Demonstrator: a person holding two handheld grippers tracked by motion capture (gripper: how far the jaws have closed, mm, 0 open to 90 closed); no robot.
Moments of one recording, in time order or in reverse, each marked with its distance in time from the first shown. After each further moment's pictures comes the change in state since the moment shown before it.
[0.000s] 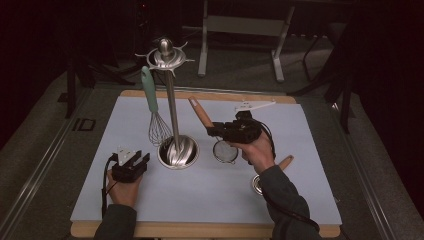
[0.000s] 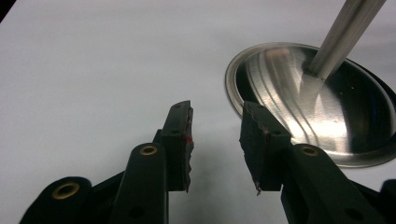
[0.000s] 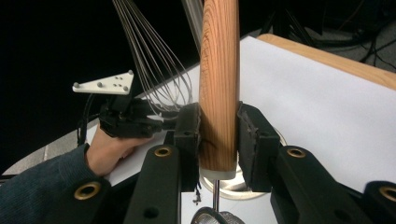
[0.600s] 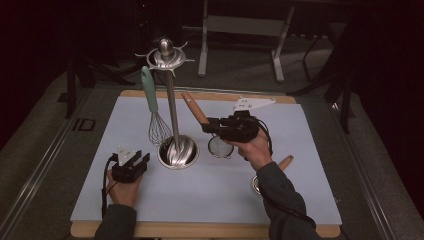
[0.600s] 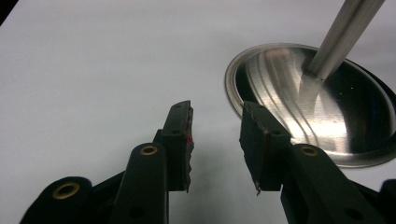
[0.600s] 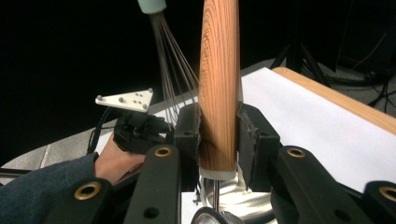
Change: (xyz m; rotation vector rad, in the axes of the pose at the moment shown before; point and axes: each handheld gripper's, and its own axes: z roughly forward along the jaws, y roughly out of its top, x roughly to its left) left arm 0.000 0.000 0.000 -0.005 0.001 0.001; right arm 0.011 0.011 0.000 -0.084 0.060 -0.125
